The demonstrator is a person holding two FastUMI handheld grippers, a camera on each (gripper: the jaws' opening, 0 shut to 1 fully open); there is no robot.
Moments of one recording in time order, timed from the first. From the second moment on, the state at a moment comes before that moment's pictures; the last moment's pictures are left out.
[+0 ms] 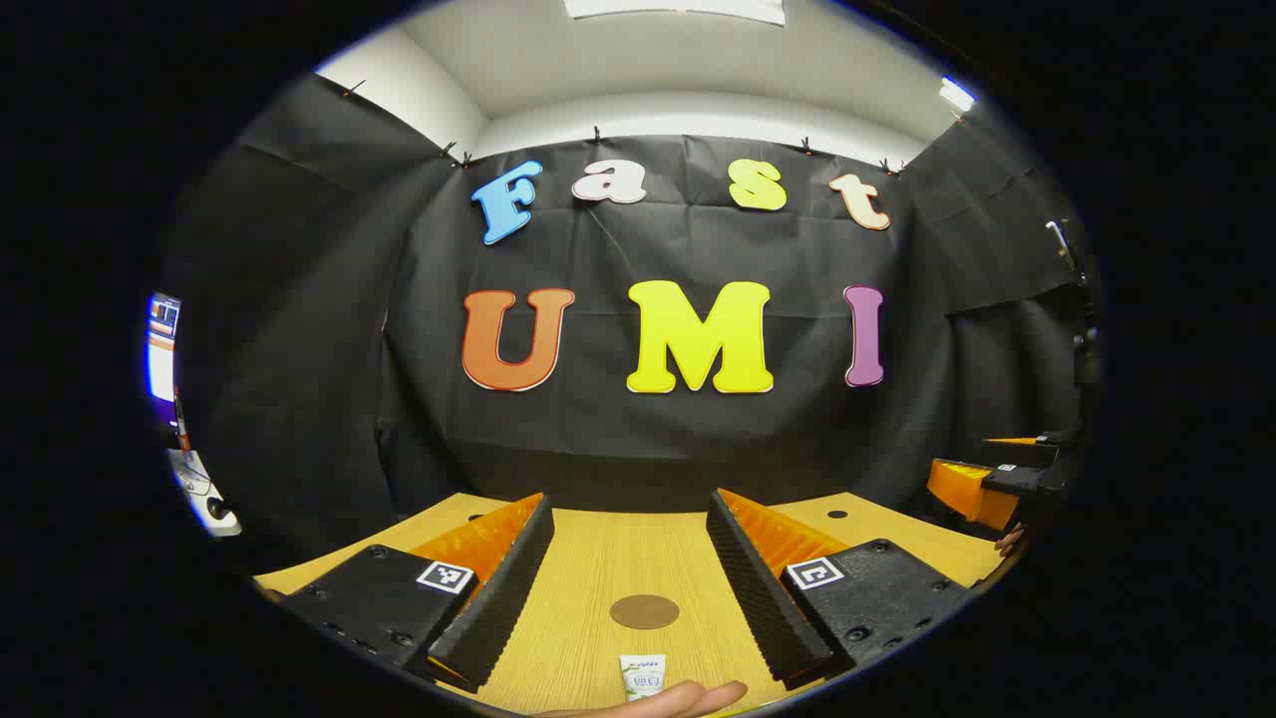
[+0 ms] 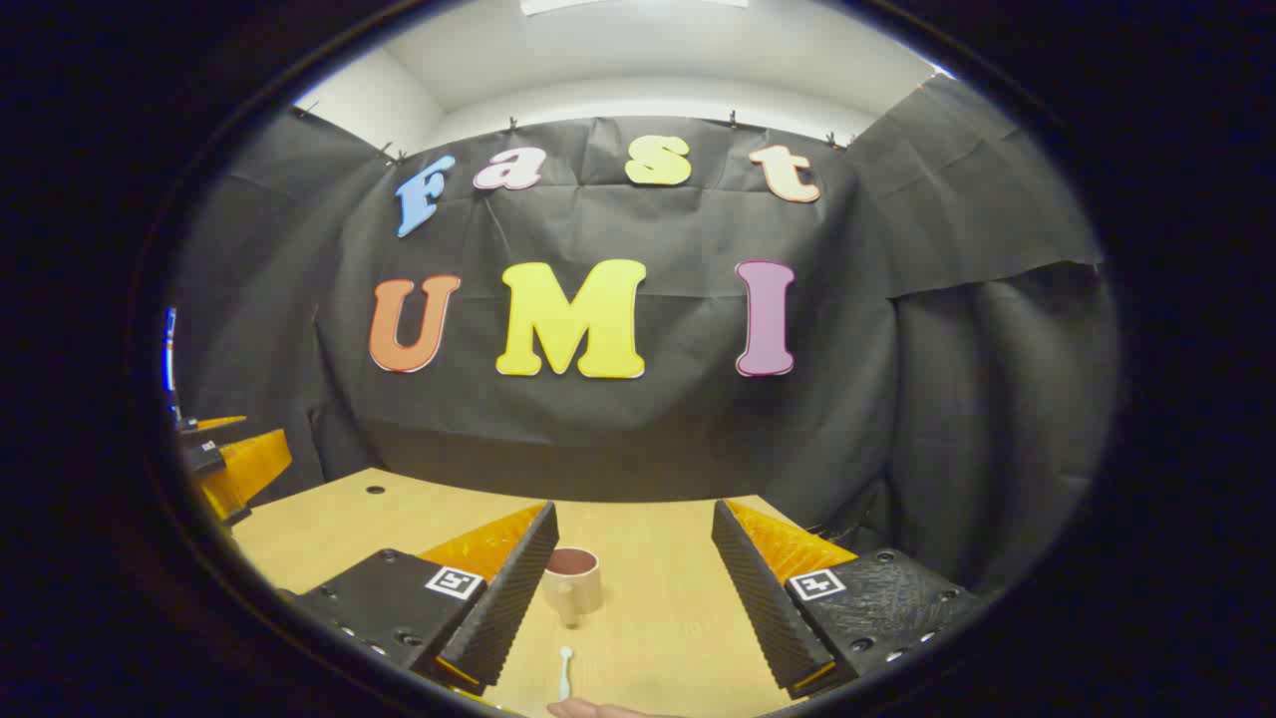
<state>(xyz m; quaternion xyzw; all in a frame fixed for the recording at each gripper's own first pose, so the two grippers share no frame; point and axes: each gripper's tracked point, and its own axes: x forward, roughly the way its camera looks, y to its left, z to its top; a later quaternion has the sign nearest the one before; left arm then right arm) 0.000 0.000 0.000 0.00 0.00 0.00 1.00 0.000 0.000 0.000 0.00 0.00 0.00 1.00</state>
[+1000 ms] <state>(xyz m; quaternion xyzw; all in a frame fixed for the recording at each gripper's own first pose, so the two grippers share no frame) 0.006 -0.010 -0.012 0.00 0.02 -0.02 1.00 0.002 0.013 -0.020 -0.02 0.03 0.02 1.00</state>
